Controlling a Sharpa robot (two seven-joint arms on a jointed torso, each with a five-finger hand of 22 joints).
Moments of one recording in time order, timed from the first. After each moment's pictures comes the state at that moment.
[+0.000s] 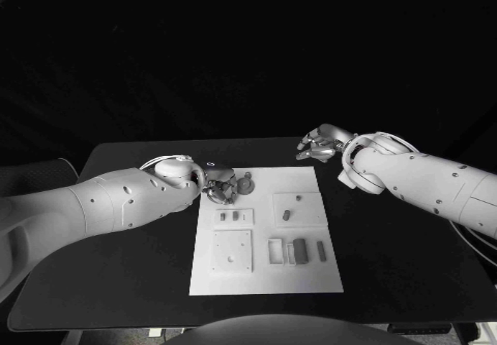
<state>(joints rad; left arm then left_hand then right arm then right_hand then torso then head) 1.22 -0.54 -0.24 1.07 -1.55 -0.07 0.08 1.14 -0.06 0.60 -0.22 0.06 1.06 0.02 0.21 0.65 1.16 -0.04 1.28 0.93 1.30 -0.15 1.49 1.07 0.05 1.35 -0.22 0.94 1.31 1.20 -0.62 -0.02 1.12 -1.16 -0.23 -0.09 1.02 -0.08 0.51 -0.24 0.18 0.81 0.17 0.25 0.45 1.03 0.06 1.17 0.96 1.01 -0.03 1.51 0.88 0.25 0.99 0.03 1.03 1.29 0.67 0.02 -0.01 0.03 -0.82</state>
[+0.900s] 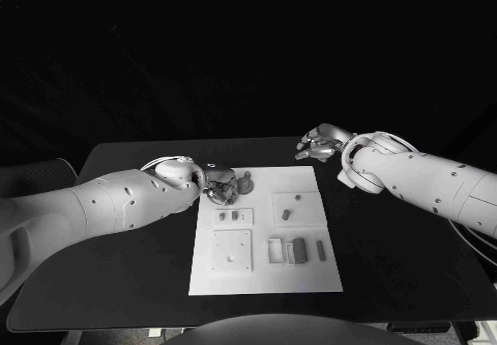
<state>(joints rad) 1.21 -0.53 -0.24 1.06 -1.55 -0.06 0.08 1.13 -0.06 0.60 -0.22 0.06 1.06 0.02 0.22 0.65 1.16 -0.04 1.28 0.93 1.30 -0.15 1.49 1.07 0.05 1.35 -0.22 0.94 1.31 1.20 -0.62 -0.02 1.12 -1.16 -0.23 -0.09 1.02 -0.08 0.51 -0.24 0.18 0.81 0.17 0.25 0.45 1.03 0.06 1.17 0.96 1.01 -0.03 1.51 0.88 0.25 0.99 0.03 1.03 1.29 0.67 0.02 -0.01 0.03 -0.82</state>
